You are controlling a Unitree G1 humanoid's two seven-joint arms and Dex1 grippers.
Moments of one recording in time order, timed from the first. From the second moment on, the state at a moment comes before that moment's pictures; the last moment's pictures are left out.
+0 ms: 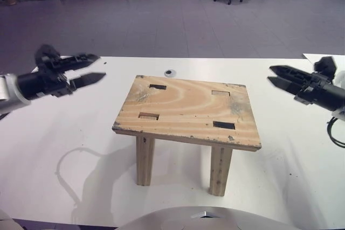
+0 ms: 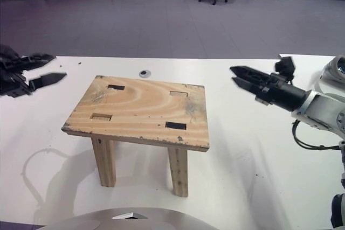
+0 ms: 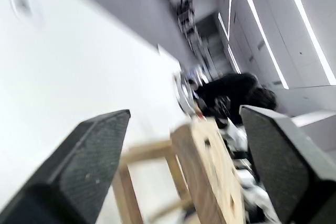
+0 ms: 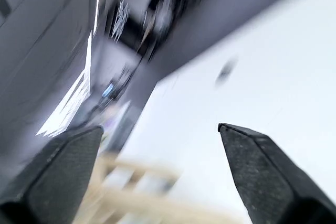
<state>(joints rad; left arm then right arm) -0.55 1.23 0.09 0.49 -1.83 1.26 -0.59 -0.24 -1.06 -0.23 0.15 1.68 0.82 0.42</state>
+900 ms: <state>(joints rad) -0.09 0.53 0.26 0.17 -0.46 0.14 -0.26 -0.48 -0.36 -0.08 0.70 0.25 -0.24 0.25</state>
